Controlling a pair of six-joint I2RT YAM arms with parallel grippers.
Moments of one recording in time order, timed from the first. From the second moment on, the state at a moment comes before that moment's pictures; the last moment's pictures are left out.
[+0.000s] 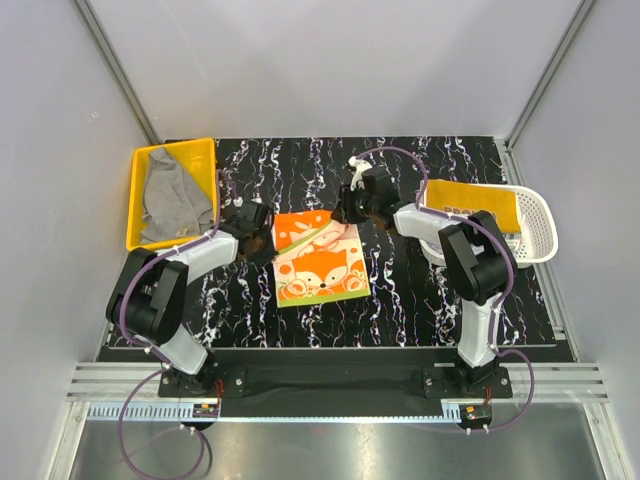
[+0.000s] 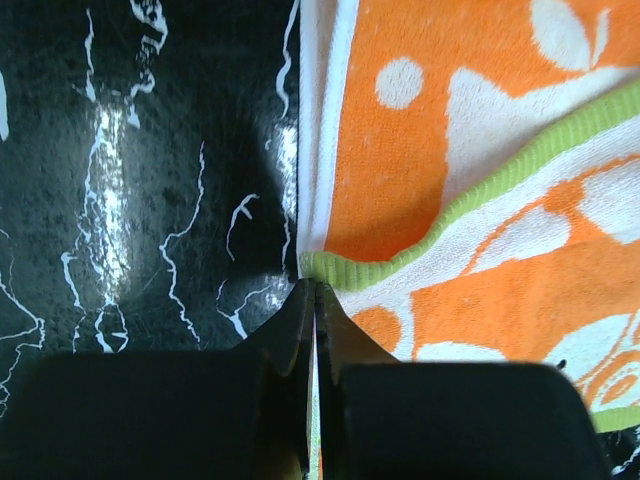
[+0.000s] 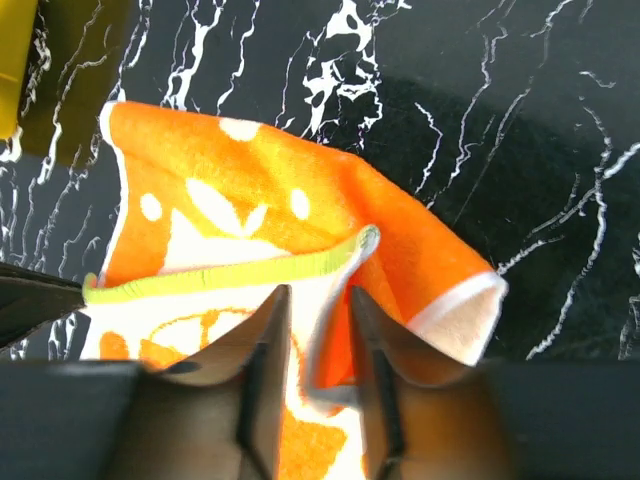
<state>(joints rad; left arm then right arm) -0.38 1.60 0.89 -0.30 -0.04 -0.60 0.48 1.98 1.26 0.12 -0.27 0.31</state>
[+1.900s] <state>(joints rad) -0.38 1.60 0.87 -0.28 -0.02 -0.60 0.48 2.27 1.80 -0.50 -0.21 0.27</state>
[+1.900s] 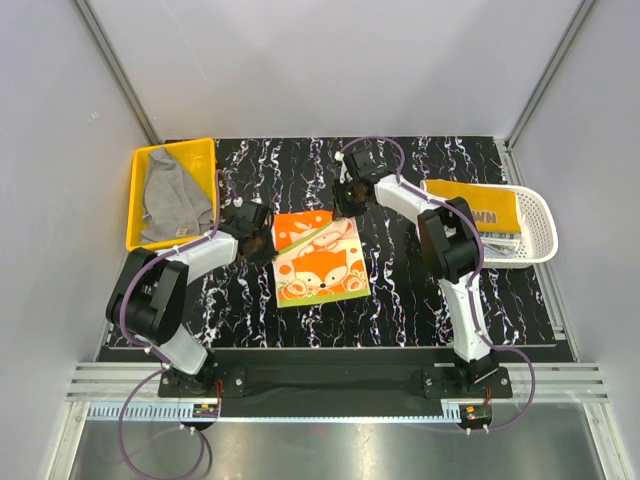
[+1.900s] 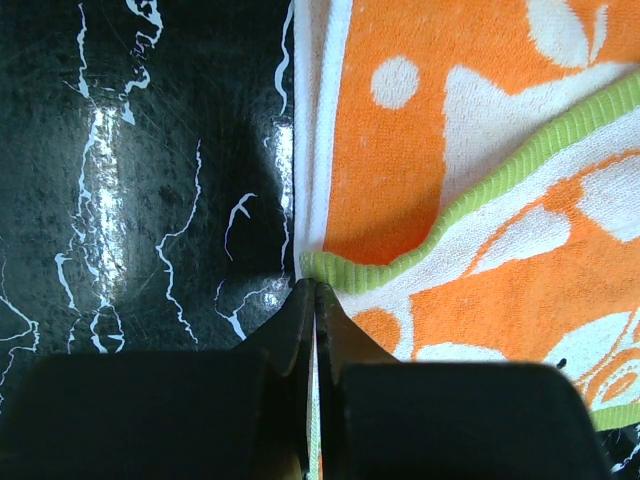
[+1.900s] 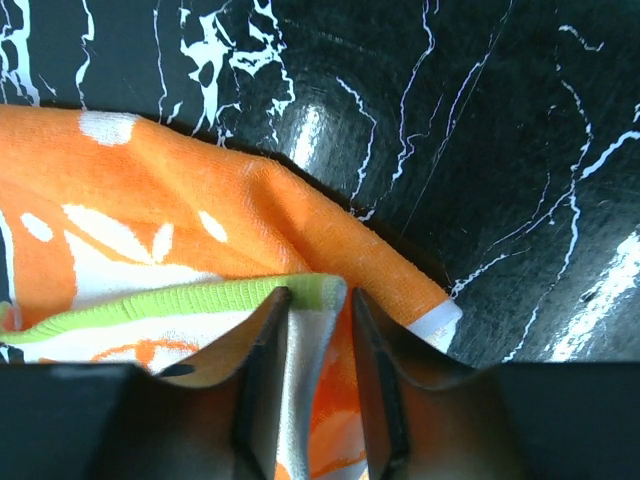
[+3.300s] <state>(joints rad) -0.22 1.91 1.65 -0.44 -0.03 -0.54 0.37 2.19 1.95 -0.20 -0.18 0.18</state>
